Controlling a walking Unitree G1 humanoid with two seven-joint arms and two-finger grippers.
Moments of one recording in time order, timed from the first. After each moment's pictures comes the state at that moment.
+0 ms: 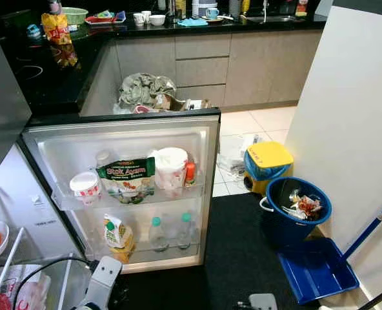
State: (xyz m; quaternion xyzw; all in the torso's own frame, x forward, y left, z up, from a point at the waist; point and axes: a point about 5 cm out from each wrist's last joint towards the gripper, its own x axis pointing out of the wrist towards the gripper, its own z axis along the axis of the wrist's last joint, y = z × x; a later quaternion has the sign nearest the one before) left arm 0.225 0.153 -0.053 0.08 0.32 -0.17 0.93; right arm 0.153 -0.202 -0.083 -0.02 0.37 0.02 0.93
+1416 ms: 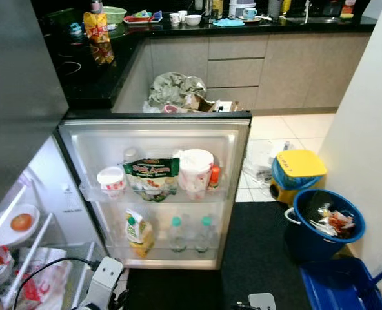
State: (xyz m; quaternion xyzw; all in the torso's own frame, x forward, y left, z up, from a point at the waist) left arm 0.226 0.149 -0.052 0.08 0.30 -0.18 0.93; right arm 0.153 -0.204 -0.083 -0.02 0.38 0.01 0.93
